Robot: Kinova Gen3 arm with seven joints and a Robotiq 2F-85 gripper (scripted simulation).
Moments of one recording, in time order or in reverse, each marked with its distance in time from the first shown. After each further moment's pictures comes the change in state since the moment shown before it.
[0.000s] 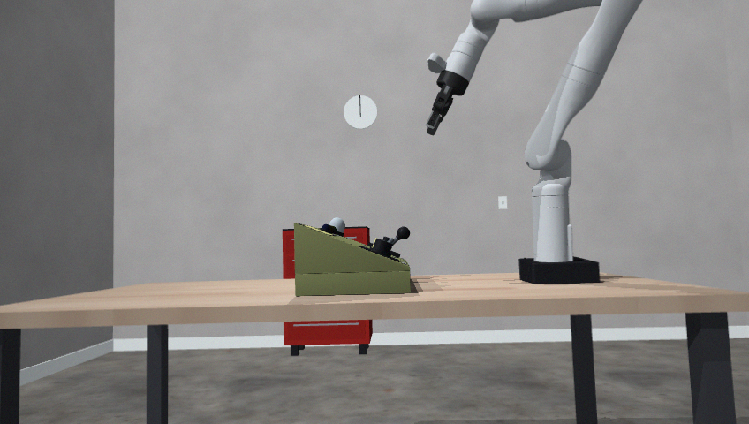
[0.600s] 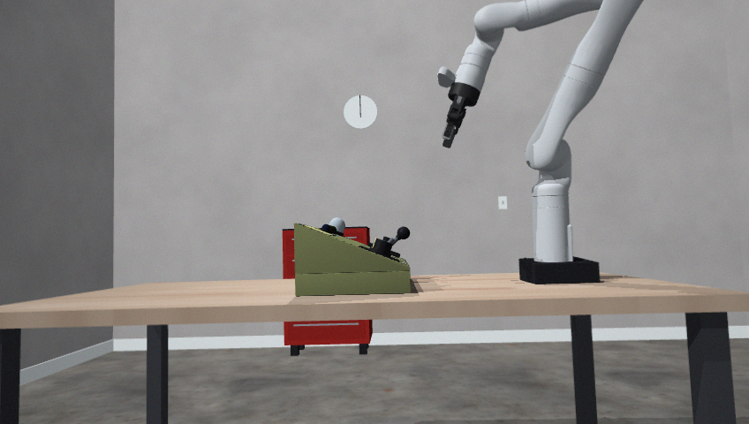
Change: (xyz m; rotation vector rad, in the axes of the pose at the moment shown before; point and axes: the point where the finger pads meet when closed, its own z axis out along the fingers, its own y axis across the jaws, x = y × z) arm -0.048 0.014 0.009 0.052 -0.096 0.056
